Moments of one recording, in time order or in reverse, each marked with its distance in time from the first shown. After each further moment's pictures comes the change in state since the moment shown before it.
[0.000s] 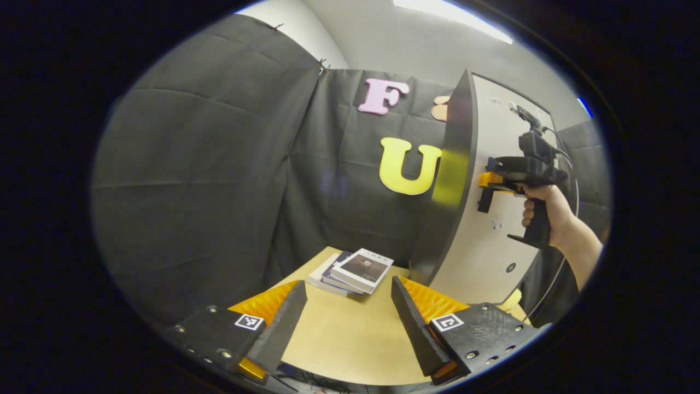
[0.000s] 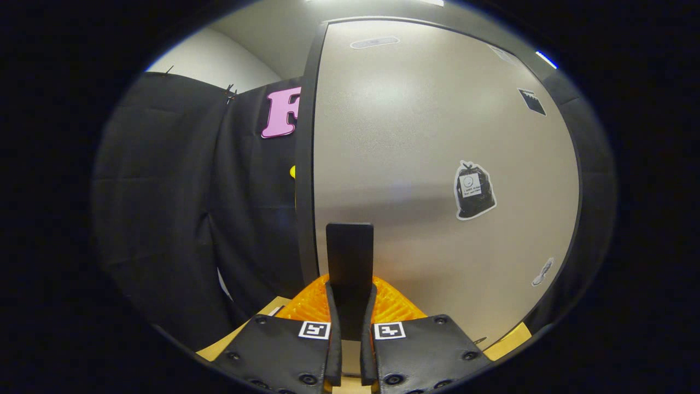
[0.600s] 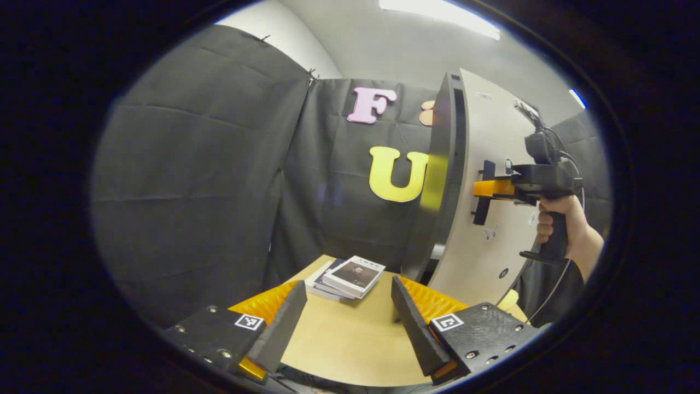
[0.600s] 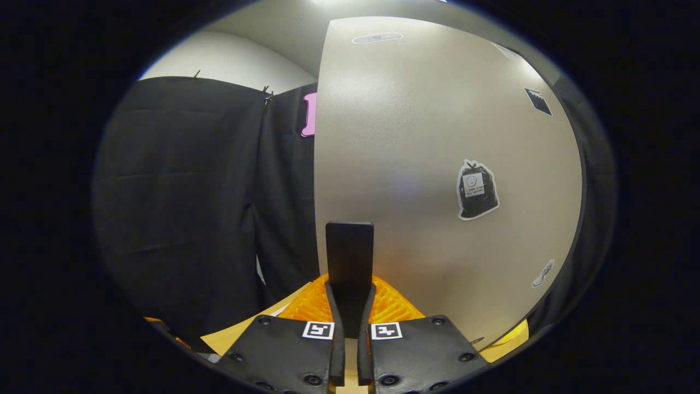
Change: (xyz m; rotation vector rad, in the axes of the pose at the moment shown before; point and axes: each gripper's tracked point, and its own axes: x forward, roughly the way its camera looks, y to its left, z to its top) left arm -0.030 -0.051 0.021 0.033 -0.072 0.014; right arm -0.041 0.009 0.001 -0.048 0.017 0.230
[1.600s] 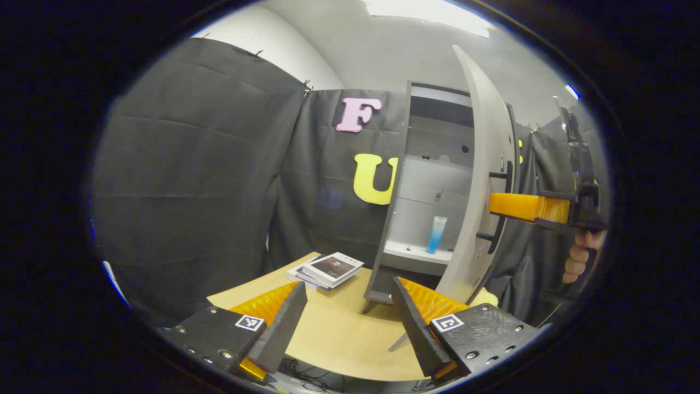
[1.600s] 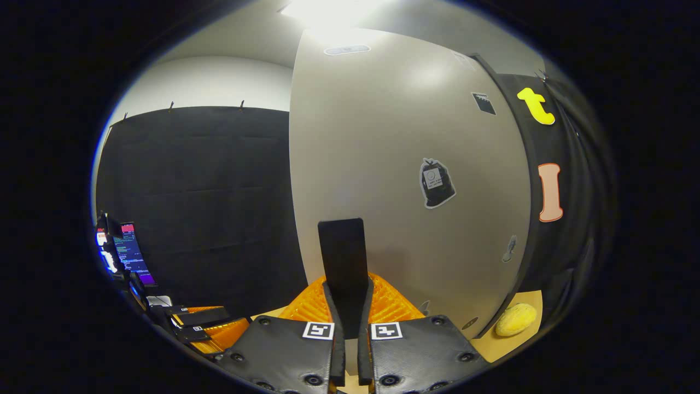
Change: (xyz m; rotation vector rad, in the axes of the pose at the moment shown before) left arm -0.102 -0.143 -0.009 -0.018 -0.024 0.029; right arm -0.022 -0.021 -0.001 0.053 -0.057 0.287
